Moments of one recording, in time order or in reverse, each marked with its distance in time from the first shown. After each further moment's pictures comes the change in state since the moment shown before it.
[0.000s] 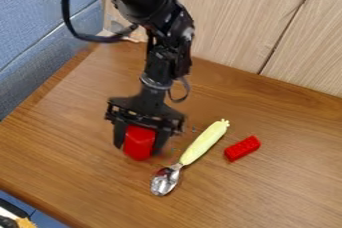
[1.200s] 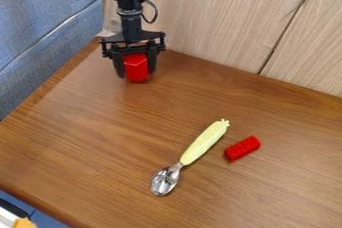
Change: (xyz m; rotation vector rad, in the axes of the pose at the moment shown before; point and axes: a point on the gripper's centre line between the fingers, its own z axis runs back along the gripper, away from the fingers) arm 0.150 0.022 0.014 -0.277 -0.025 0.208
